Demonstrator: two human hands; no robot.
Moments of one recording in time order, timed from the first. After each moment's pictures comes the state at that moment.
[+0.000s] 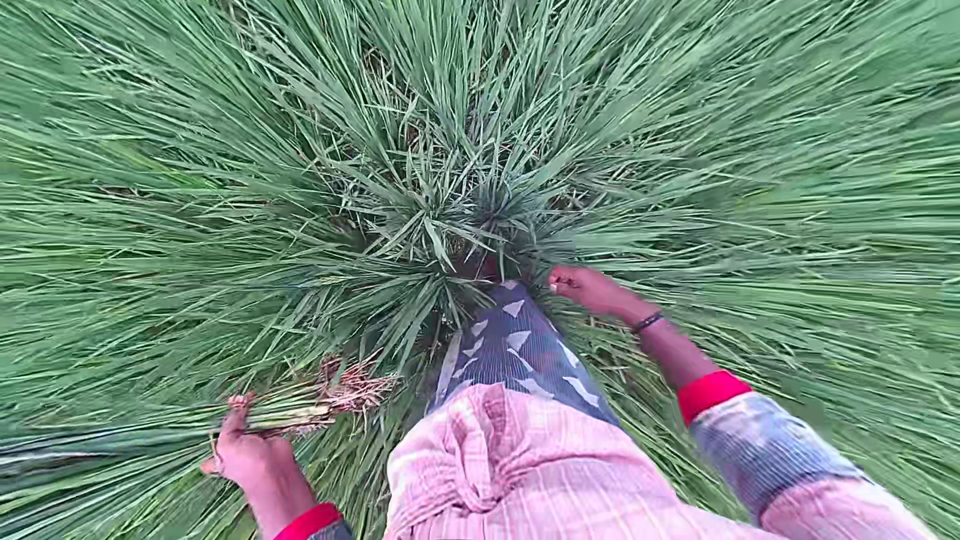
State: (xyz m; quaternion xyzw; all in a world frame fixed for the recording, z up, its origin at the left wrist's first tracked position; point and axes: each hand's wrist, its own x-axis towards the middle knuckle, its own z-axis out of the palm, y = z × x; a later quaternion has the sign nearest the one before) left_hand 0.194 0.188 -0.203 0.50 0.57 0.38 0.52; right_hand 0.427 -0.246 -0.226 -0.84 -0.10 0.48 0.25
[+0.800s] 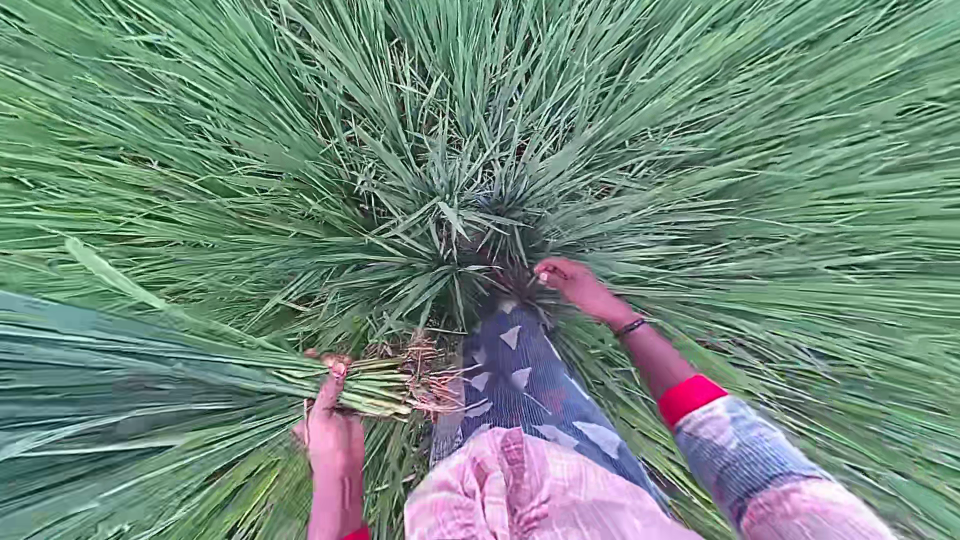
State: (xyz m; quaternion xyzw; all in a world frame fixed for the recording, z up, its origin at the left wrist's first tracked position) left_hand 0.189 0.097 -0.179 0.49 0.50 0.24 0.67; right_hand 0.383 -0.204 -0.241 -0.82 -0.02 0.40 0.42
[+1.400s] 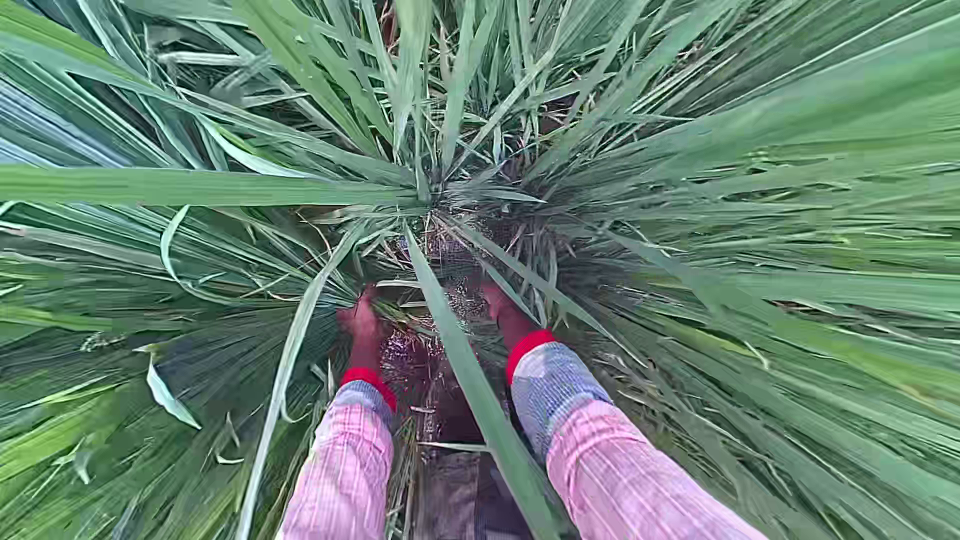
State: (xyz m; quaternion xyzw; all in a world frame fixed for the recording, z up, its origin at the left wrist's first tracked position) left_hand 0.360 0.112 -0.666 0.58 0.64 0.03 0.51; right_hand 0.430 -0.101 -0.700 -0.75 0.30 0.39 0.44
